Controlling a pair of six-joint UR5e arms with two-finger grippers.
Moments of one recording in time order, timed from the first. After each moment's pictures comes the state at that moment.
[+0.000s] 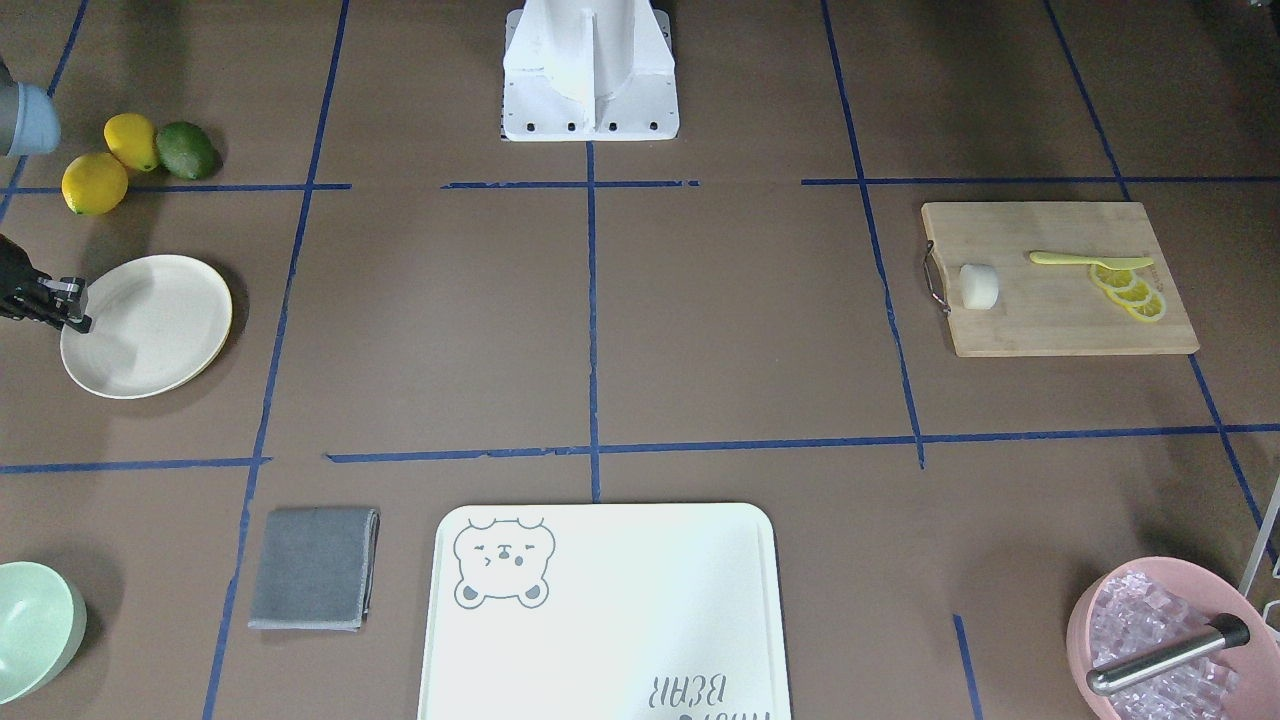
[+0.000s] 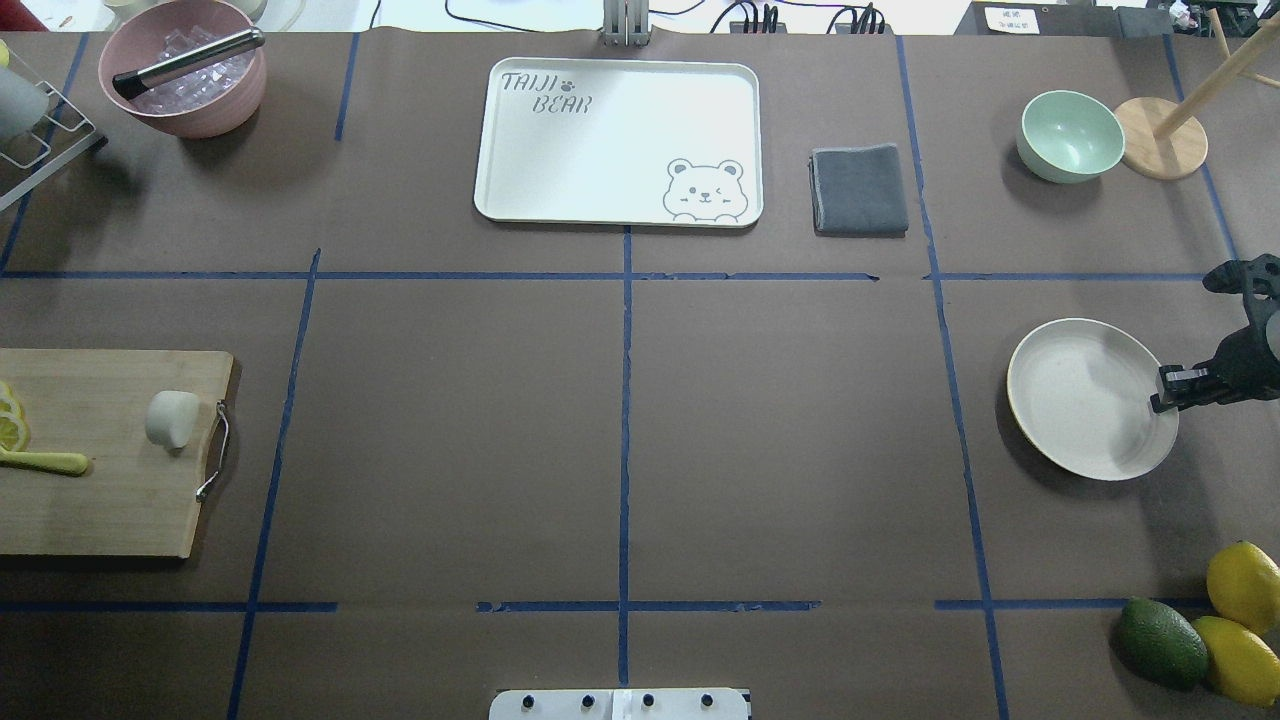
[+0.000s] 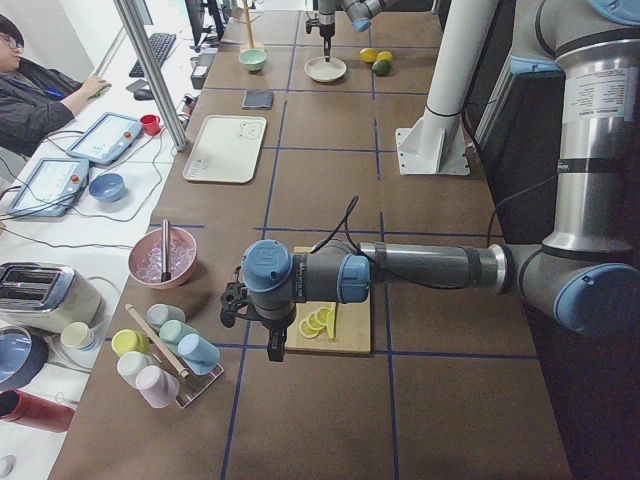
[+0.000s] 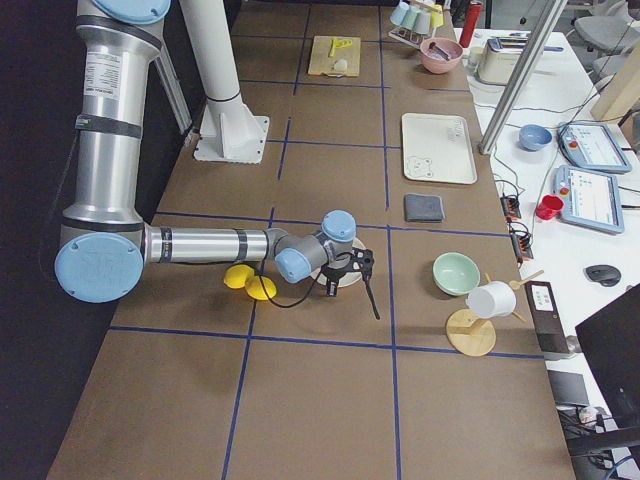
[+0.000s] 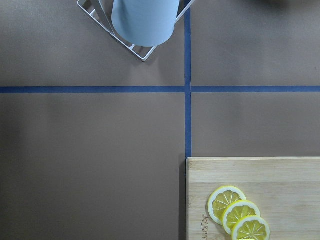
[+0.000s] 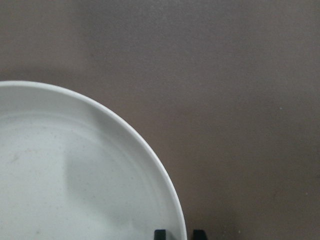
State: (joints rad) left arm -1.61 -1.53 -1.64 -1.56 -2.39 0.03; right arm 1.00 -1.71 1.61 -0.95 2.22 0.77
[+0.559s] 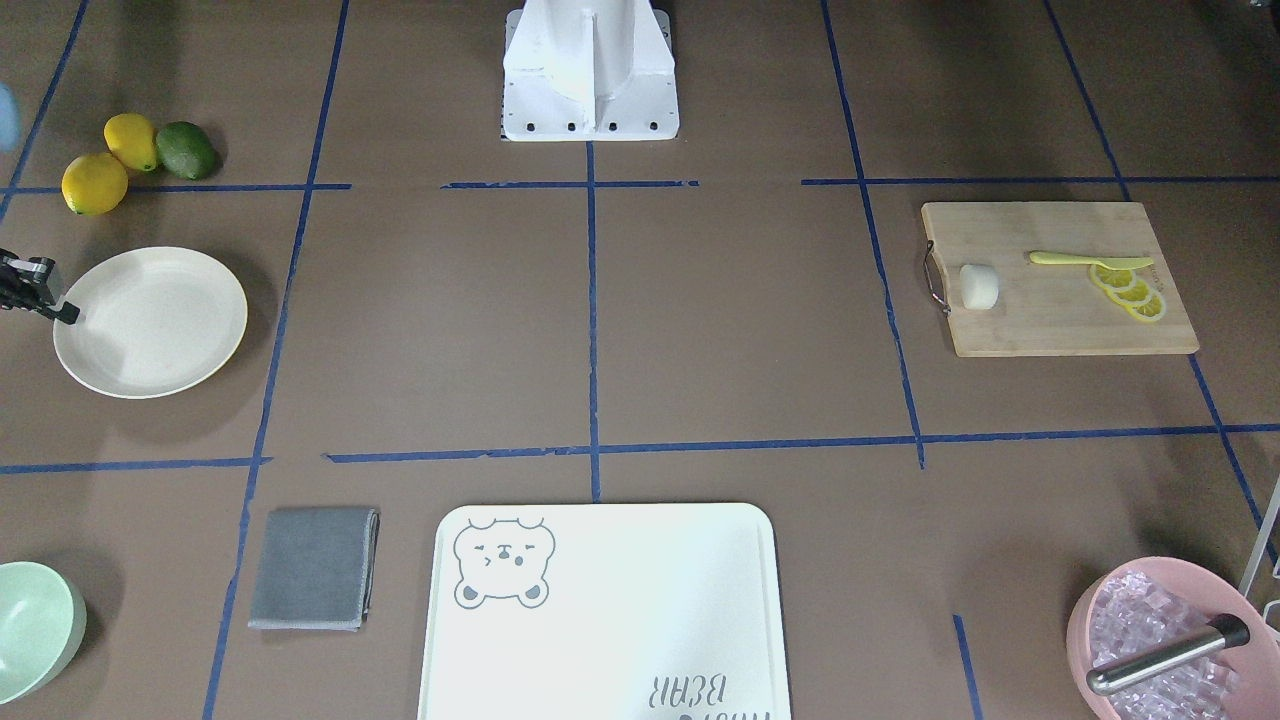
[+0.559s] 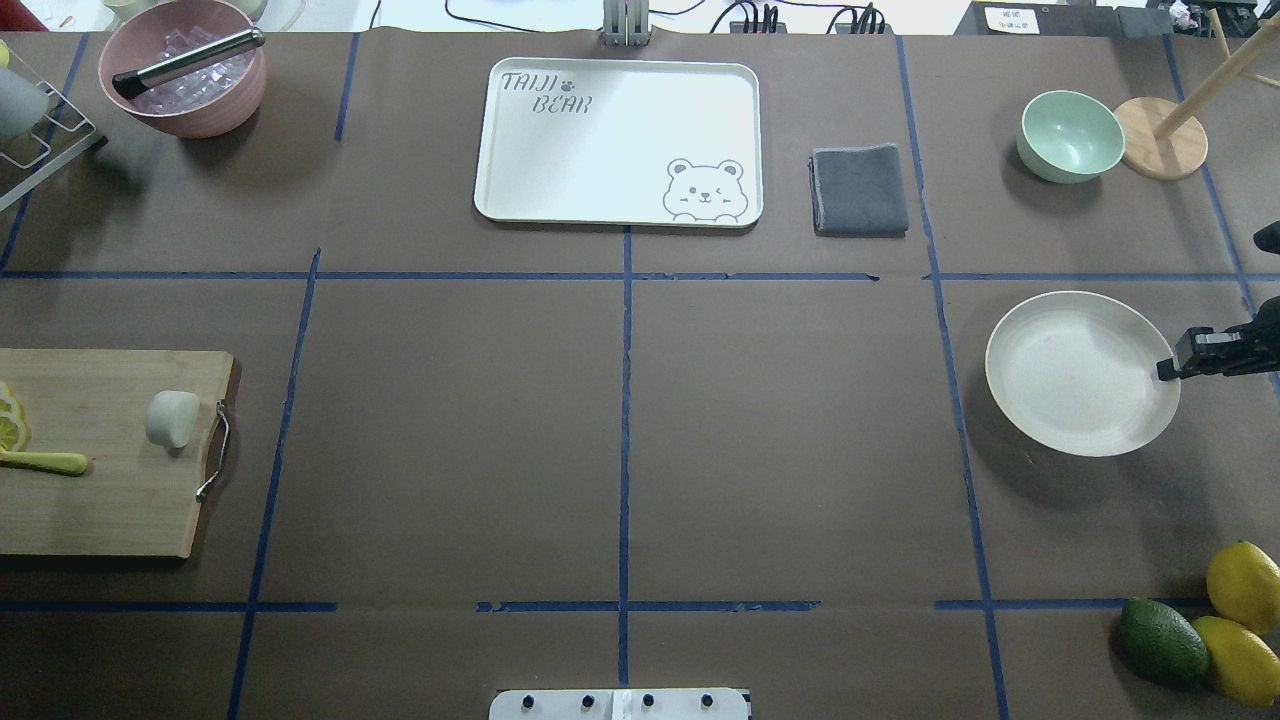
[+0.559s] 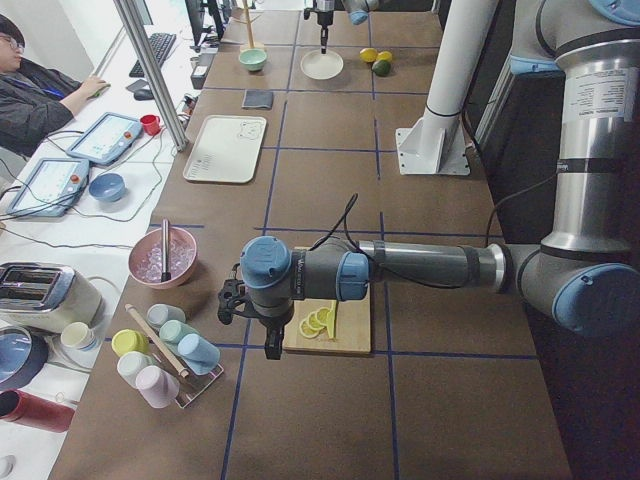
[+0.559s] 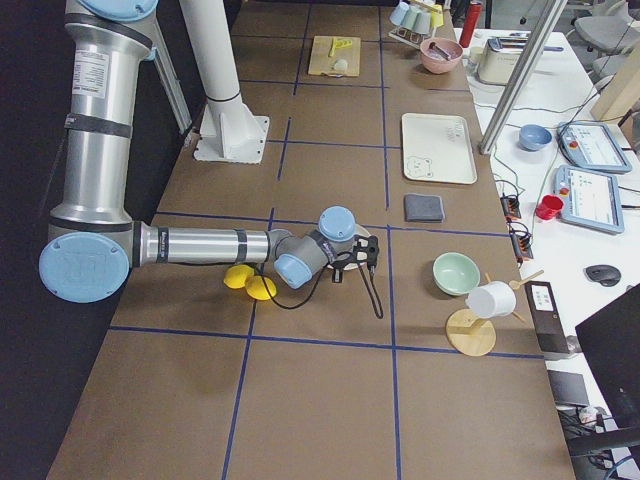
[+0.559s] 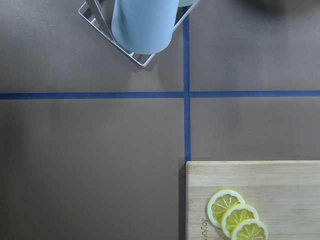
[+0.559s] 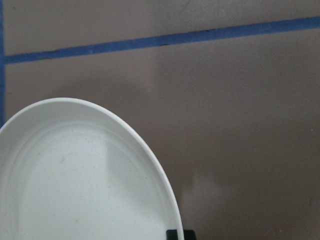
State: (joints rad) left arm -1.61 -1.54 -1.64 -1.56 -2.39 0.03; right arm 1.14 -1.71 1.63 -0.78 2.42 0.88
